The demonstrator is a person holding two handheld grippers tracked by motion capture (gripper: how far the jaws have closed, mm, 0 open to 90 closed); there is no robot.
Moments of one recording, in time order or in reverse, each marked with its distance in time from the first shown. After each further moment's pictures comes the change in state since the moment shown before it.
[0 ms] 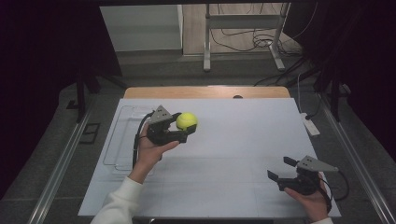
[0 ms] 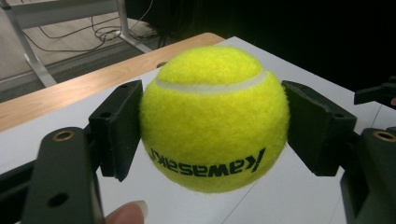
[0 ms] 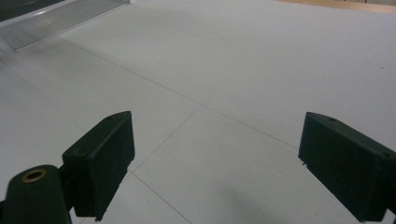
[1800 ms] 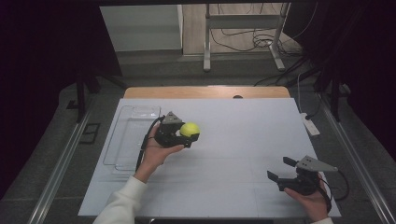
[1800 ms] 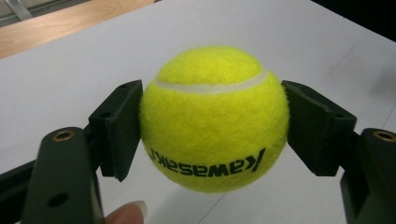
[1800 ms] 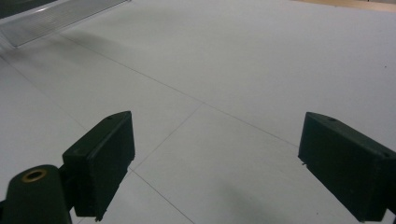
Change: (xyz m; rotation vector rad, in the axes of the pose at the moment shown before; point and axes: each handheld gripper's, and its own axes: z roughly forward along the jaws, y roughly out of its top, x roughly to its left) left arm 0.008 -0.024 0.038 0.214 -0.002 -0.028; right arm 0.000 0.000 0.000 0.008 0.003 -0.008
